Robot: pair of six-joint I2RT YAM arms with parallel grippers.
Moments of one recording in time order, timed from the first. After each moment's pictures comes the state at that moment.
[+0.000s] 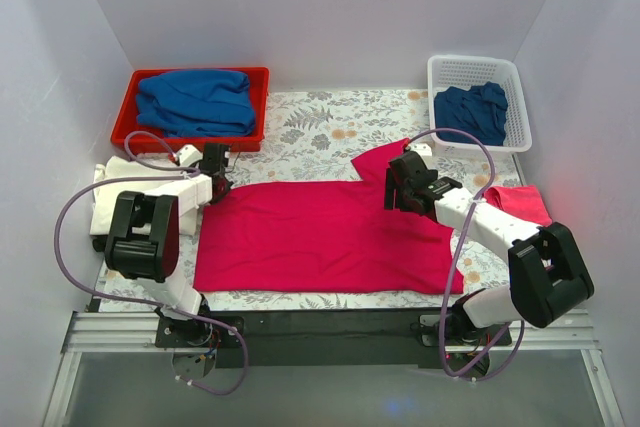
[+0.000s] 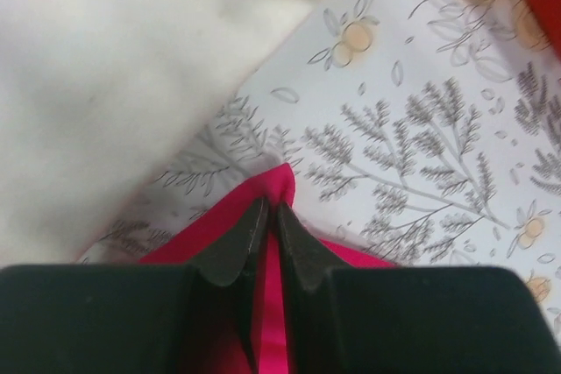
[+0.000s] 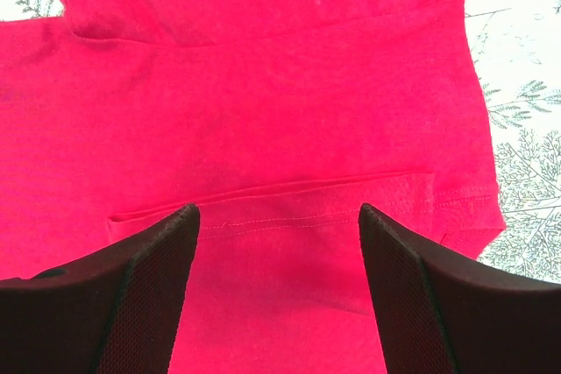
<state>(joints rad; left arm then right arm) -0.13 1.68 0.90 -0.21 -0.46 -0.87 0.55 1.39 0.84 -0.42 0.38 0.46</state>
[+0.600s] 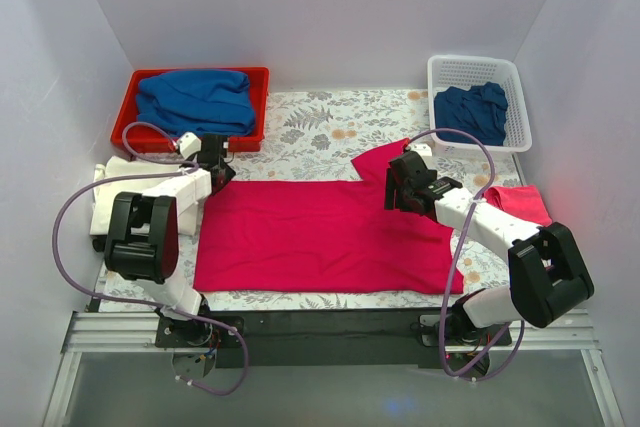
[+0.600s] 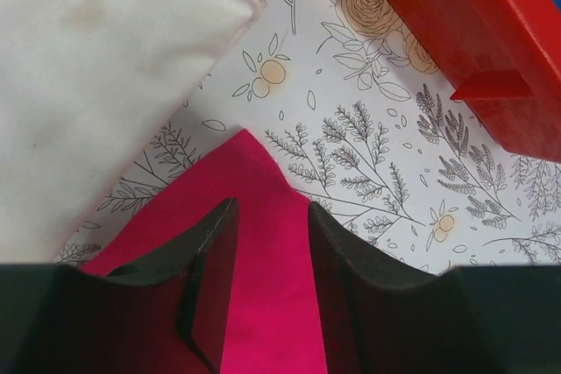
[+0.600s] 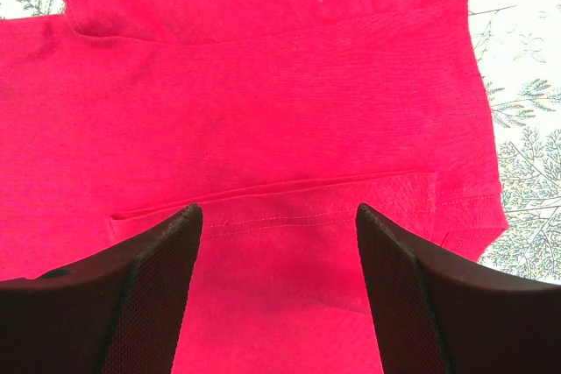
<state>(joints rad) -0.13 1.64 0.93 -0.20 -0.43 -0.85 0.55 1.39 0.84 -0.42 0.37 0.46</state>
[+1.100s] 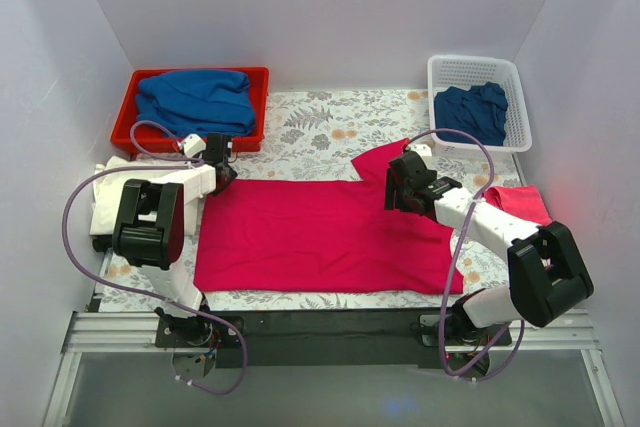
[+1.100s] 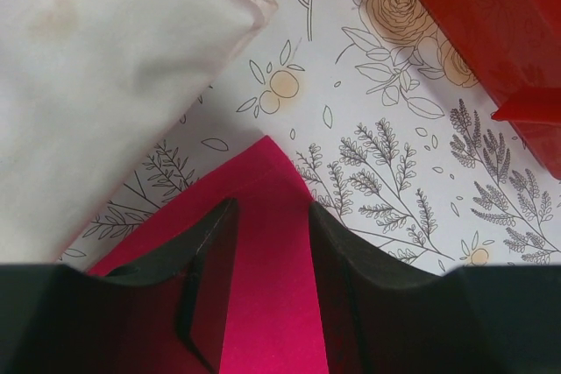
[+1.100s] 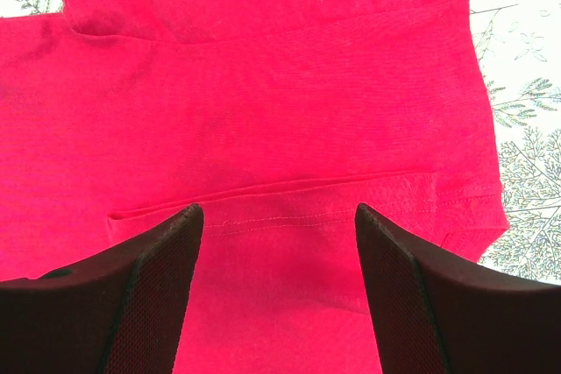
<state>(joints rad) -0.13 1.75 0.98 -0.18 -0.46 -0.85 0.55 1.40 0.84 -0.42 0.37 0.47</state>
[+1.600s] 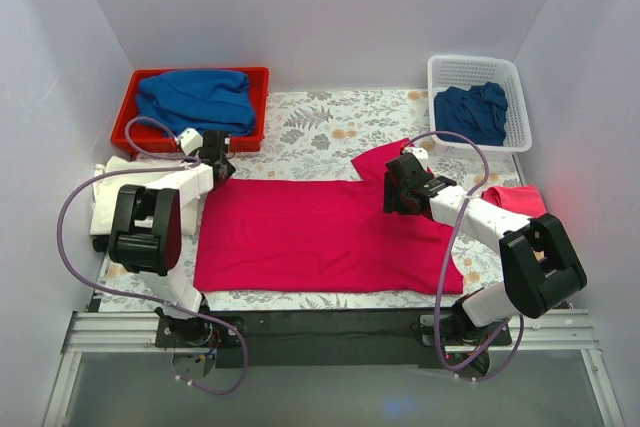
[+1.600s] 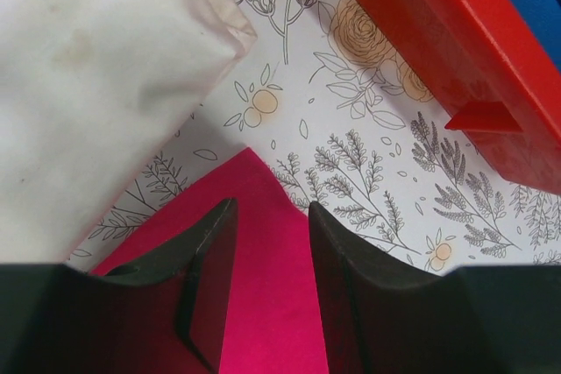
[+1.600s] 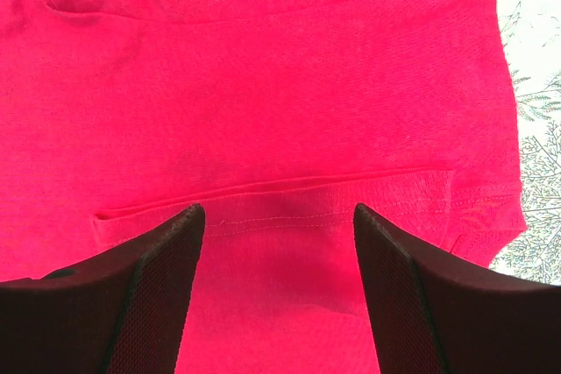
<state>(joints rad) -0.13 1.70 0.98 -0.18 -0.46 -0.83 0.55 1.45 0.84 -0.42 0.35 0.47</state>
